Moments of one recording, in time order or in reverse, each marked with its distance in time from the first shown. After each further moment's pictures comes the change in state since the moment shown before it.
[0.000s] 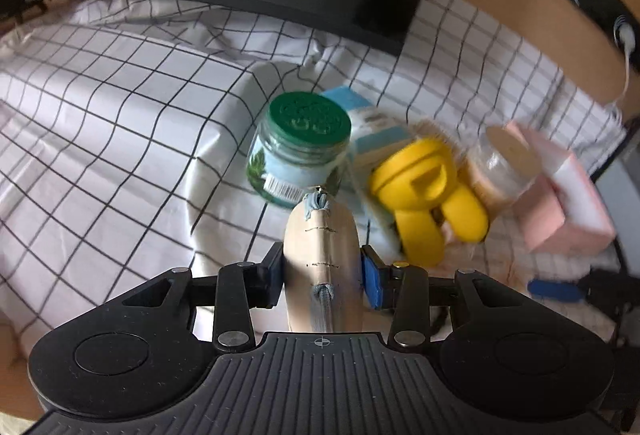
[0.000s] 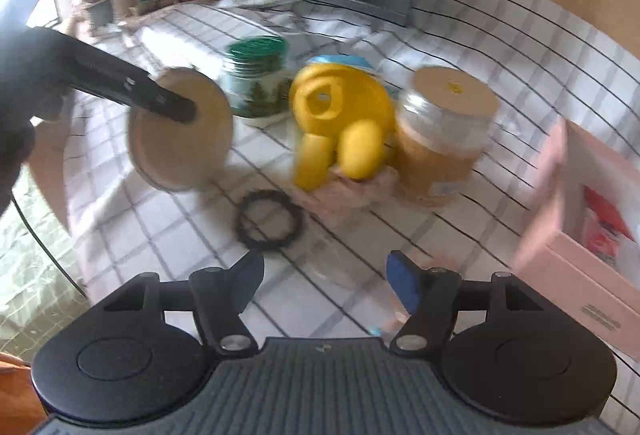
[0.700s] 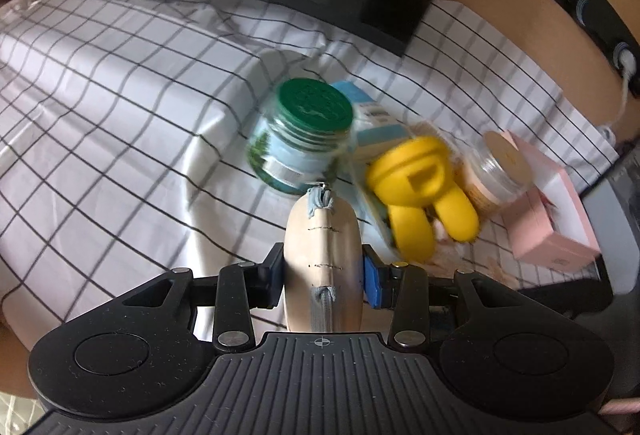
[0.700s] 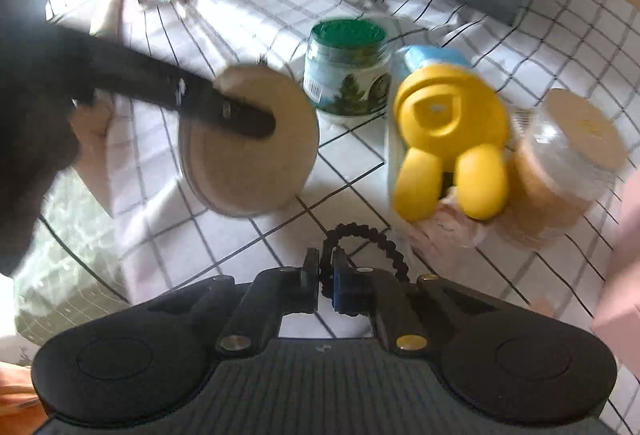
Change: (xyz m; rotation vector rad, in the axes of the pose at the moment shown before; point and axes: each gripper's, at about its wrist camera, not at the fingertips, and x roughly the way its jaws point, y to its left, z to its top) left arm -0.005 0.007 -0.010 -0.089 0.008 -0.064; right arm 0.029 0.028 0.032 -0.051 0.092 0.136
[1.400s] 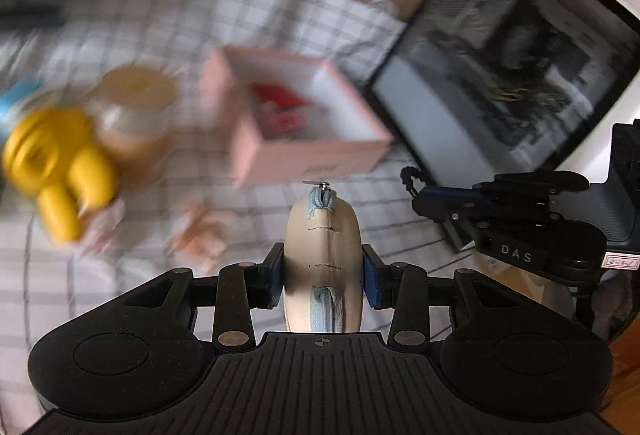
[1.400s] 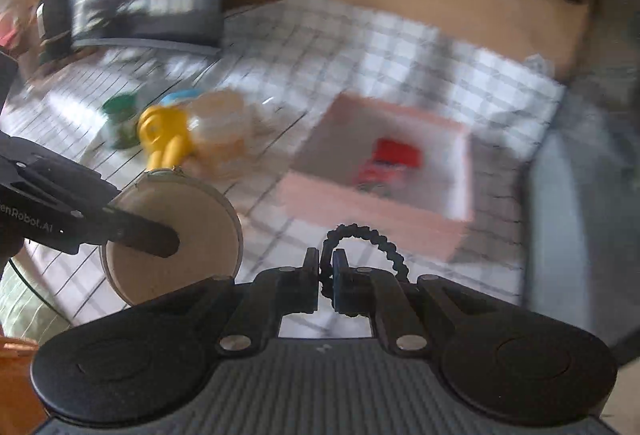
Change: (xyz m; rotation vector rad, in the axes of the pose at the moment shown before) left arm 0.011 -0.214 -0.036 0.389 0.170 -0.444; right arm -0.204 -0.121 -0.117 0.316 -0.146 -0.418
